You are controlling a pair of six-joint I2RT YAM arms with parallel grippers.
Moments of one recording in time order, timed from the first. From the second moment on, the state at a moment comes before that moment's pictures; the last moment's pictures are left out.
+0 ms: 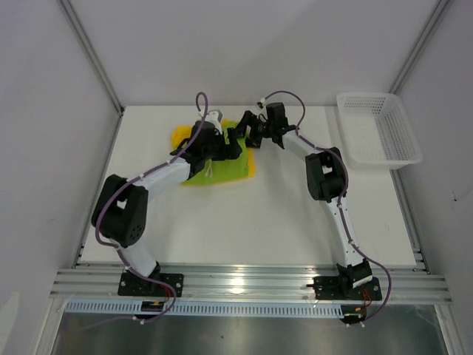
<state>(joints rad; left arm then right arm) -0.45 1.70 1.17 0.01 0.03 -0.44 0.39 2.58 2.12 -0.09 -0.70 0.77</state>
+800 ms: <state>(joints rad) -0.44 1.94 1.01 0.40 0.10 -0.46 0.39 2.63 2.08 0.42 -0.81 0.95</state>
